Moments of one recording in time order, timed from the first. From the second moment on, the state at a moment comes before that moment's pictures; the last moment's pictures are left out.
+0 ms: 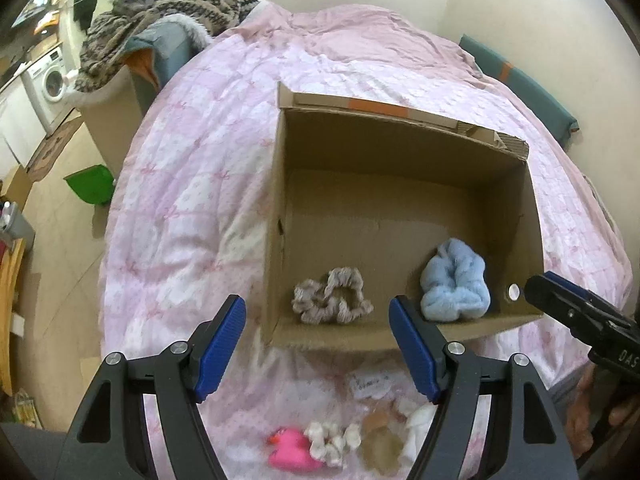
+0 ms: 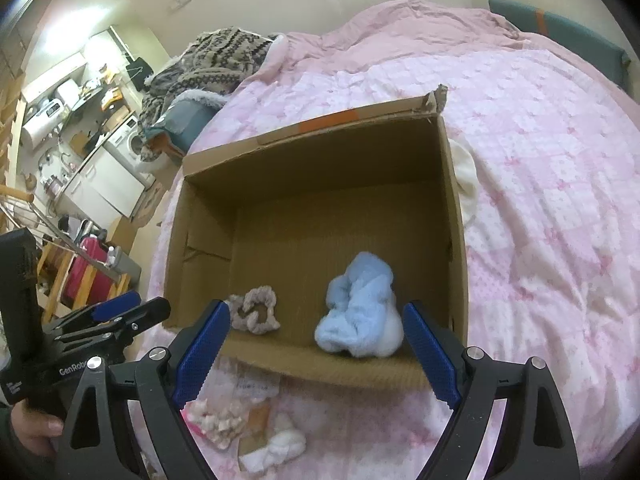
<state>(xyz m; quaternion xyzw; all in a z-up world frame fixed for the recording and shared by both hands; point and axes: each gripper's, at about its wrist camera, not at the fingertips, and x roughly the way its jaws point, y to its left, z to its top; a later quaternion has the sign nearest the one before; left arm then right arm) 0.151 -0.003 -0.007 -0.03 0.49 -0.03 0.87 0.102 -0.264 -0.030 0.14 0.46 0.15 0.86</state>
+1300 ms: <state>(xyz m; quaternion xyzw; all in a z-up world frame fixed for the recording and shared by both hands) 0.090 0.003 -0.117 -0.05 0.69 -0.02 0.72 0.052 -0.244 -0.082 0.16 0.57 0.11 0.80</state>
